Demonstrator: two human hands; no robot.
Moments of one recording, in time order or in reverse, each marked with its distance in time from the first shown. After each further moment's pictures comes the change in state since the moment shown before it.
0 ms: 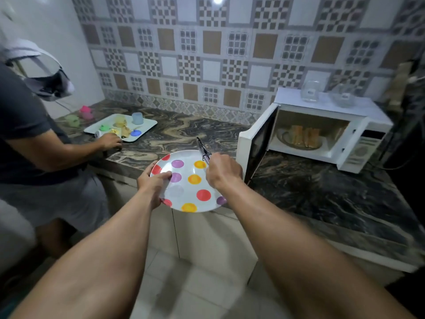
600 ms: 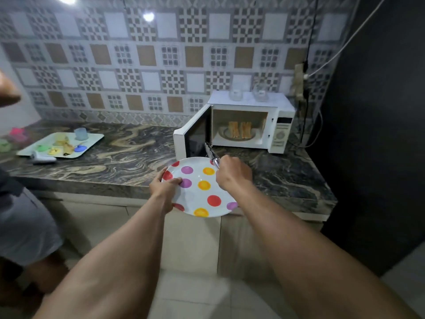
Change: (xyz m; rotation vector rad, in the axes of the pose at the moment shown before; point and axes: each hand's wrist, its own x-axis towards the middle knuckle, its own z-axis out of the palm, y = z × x) left_hand -0.153 -0.064 0.107 0.114 -0.273 -0.052; right_hand -0.137 0.153 -0.078 0.001 0.114 0.255
